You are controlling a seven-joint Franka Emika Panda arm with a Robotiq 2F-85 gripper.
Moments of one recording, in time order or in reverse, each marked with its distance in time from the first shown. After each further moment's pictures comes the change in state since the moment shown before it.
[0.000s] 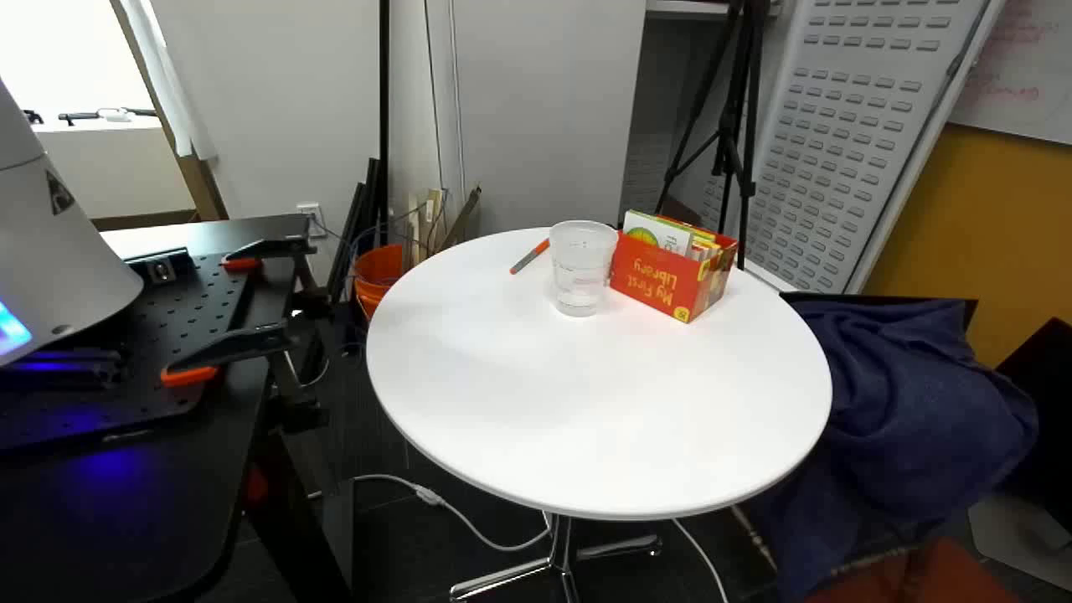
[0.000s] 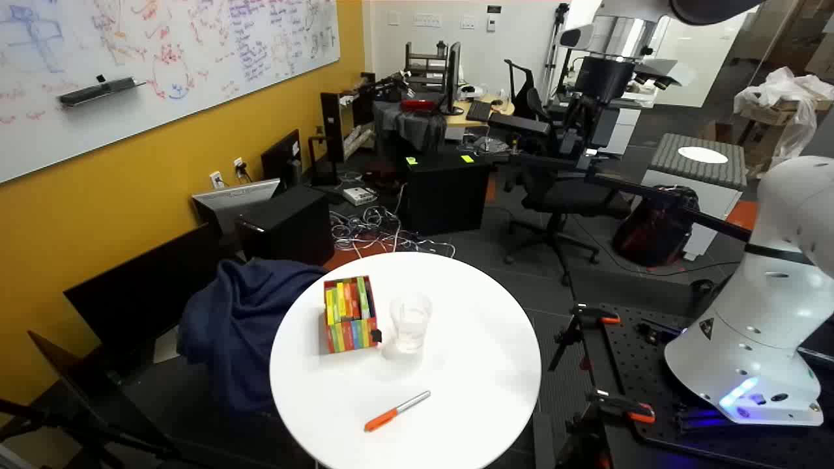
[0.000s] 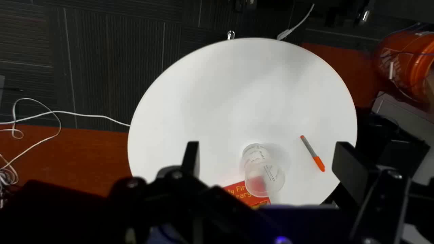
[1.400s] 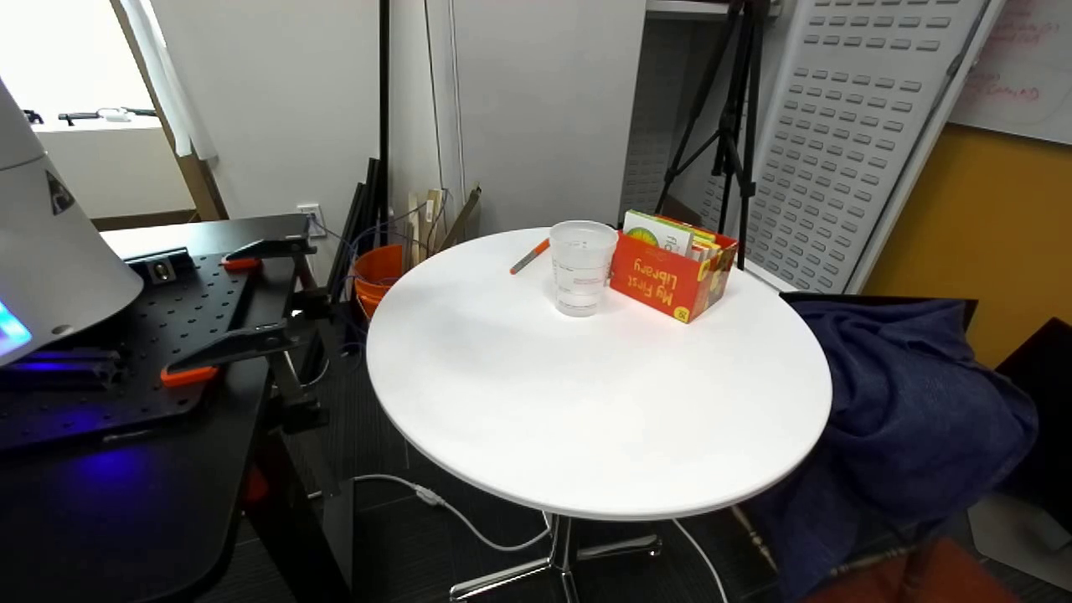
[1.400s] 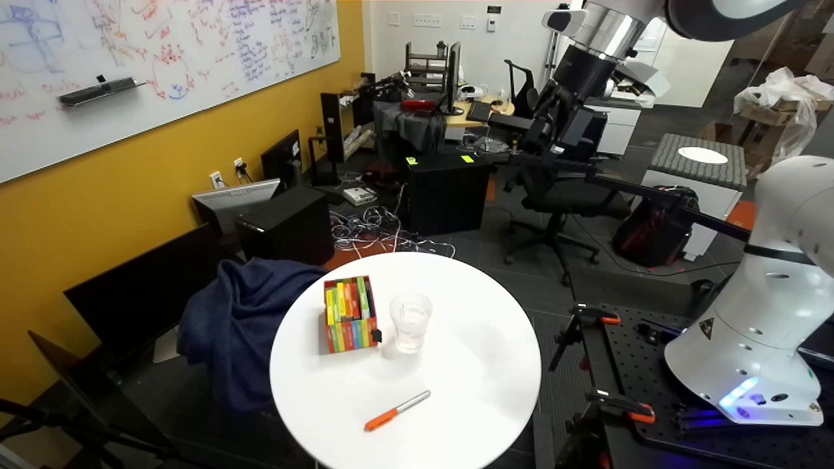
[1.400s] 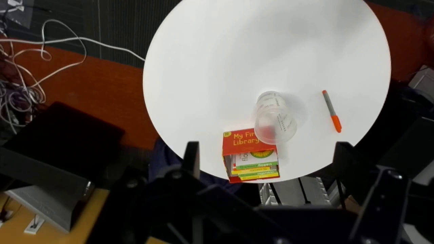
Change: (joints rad) arm 0.043 0.014 0.075 -0.039 -0.013 0.266 -0.007
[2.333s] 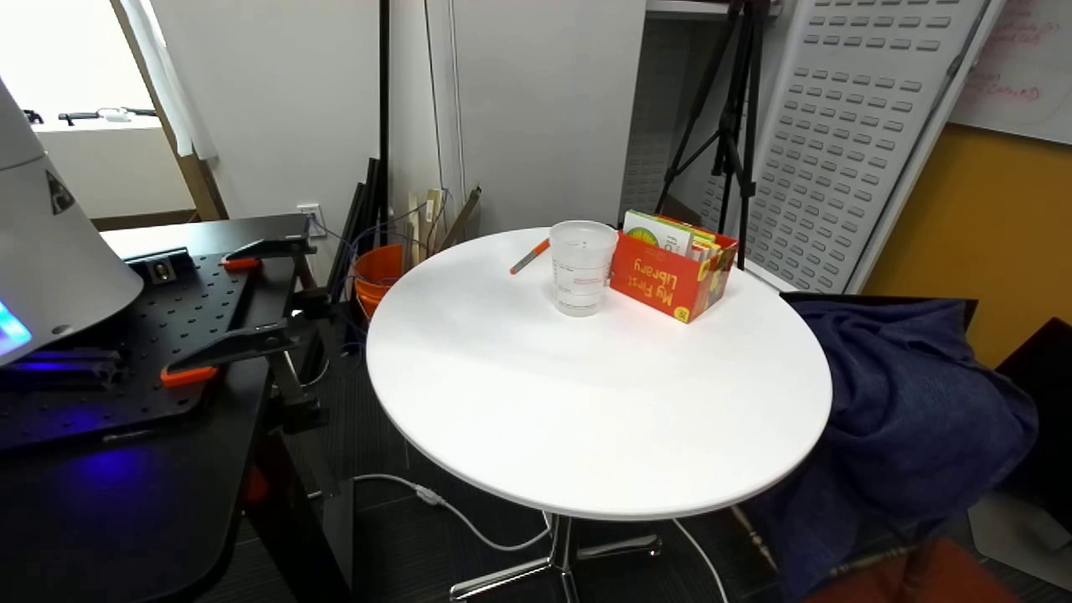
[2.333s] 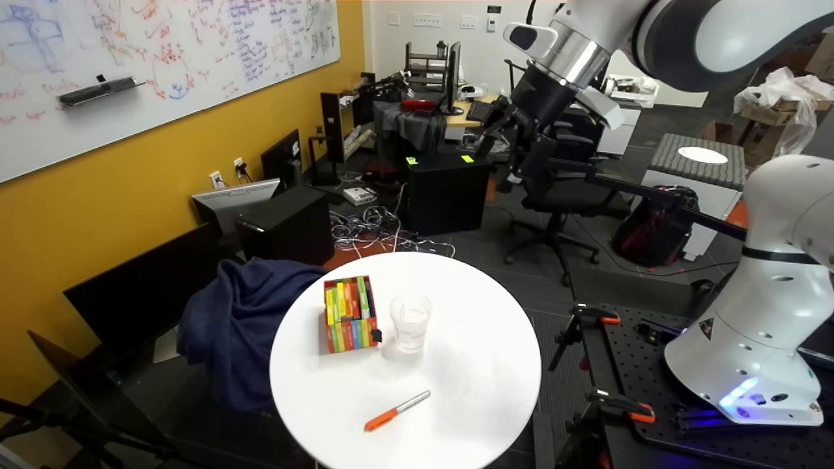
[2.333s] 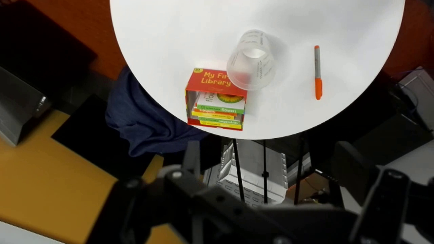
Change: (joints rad) arm 0.203 0.152 0.020 -0.012 0.015 0.299 -0.058
